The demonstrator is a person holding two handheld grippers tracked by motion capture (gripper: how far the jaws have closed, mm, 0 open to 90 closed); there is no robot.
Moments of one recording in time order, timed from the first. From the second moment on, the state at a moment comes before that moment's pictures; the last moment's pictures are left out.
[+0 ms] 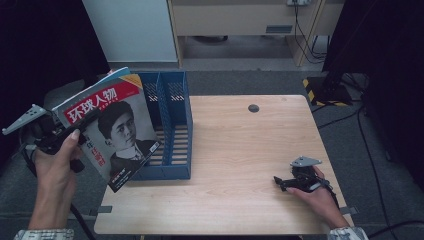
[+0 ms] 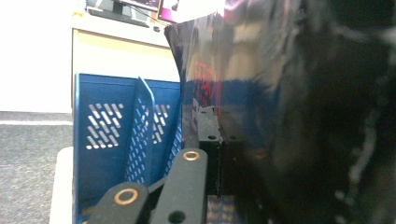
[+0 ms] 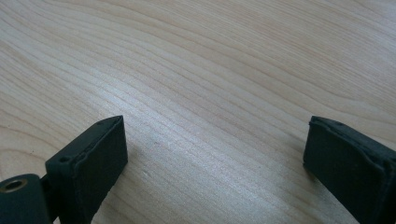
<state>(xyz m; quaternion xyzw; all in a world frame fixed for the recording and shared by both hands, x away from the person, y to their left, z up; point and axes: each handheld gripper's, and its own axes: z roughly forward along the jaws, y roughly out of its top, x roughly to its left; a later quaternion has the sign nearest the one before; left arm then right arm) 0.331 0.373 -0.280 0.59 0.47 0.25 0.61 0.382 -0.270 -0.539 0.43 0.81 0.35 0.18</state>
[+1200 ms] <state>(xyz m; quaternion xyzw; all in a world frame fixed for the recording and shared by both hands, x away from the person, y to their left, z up) 0.323 0.417 -0.274 0.57 0.50 0.29 0.58 0.382 -0.270 -0.539 0.43 0.81 0.35 0.18</state>
